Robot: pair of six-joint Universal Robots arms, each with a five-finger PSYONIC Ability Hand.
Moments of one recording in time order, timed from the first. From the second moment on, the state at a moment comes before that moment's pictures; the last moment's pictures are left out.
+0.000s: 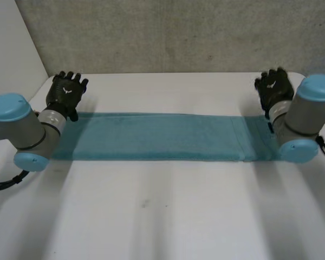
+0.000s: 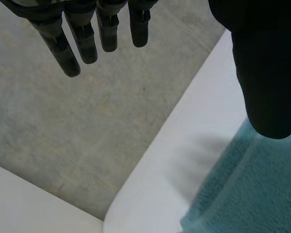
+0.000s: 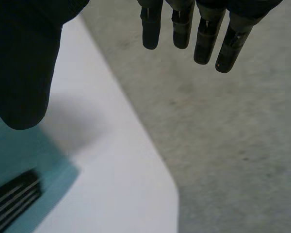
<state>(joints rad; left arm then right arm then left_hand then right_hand) 4.56 -2.40 -1.18 3.64 -1.35 3.79 1.80 -0.71 0.96 -0.24 1.58 2.39 0.20 0.21 0.22 0.21 0.05 0.21 0.22 0.22 0.24 0.07</state>
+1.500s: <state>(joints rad) 4.52 -1.85 -1.81 3.56 -1.43 3.20 1.37 -0.91 1.34 -0.15 1.47 2.53 0.20 0.20 0.22 0.21 0.05 0.95 1.18 1.18 1.19 0.96</state>
